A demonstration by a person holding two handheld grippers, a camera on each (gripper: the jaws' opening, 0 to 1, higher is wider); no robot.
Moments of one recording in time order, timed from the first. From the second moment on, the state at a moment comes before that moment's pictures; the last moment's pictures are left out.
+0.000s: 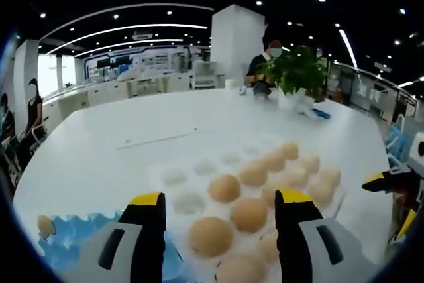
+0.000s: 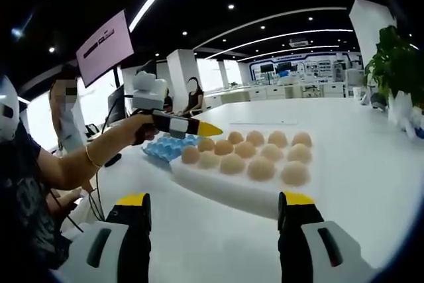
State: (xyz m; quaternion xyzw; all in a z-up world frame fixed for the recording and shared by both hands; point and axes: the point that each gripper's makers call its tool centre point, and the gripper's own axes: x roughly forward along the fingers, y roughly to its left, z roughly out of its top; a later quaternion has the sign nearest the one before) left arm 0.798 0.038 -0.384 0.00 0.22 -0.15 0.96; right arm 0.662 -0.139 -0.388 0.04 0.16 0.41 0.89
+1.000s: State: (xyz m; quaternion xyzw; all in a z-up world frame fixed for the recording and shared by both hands) left arm 0.827 0.018 -0.403 0.00 0.25 -0.15 0.96; right arm 0.664 -0.148 -0.394 0.04 0.17 0.41 0.90
